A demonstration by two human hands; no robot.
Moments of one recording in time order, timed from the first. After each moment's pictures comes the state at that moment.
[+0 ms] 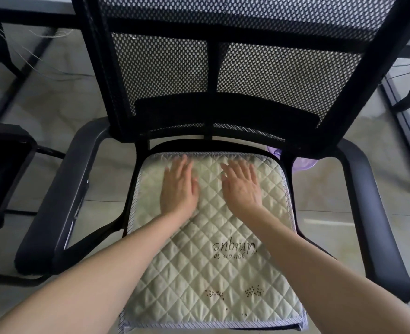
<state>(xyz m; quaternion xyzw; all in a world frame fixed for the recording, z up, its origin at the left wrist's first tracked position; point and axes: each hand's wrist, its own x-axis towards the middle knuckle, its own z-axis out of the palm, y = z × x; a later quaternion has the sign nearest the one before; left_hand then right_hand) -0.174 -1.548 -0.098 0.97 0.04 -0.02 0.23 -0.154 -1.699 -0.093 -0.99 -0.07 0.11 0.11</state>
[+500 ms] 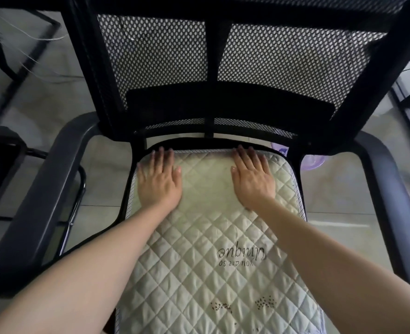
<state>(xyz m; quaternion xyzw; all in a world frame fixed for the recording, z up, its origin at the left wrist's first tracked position) -0.142 -1.509 -0.140 0.99 0.09 -0.06 0.06 -0.120 -1.722 -0.134 -0.99 -0.07 0.07 0.06</state>
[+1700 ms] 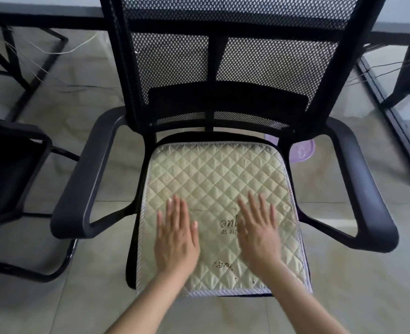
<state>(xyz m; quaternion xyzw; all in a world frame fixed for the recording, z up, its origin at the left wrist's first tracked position) -0.324 -1.539 -0.116 0.99 0.05 0.00 0.11 -0.308 -1.716 -0.105 -1.00 -0.01 0.02 0.09</state>
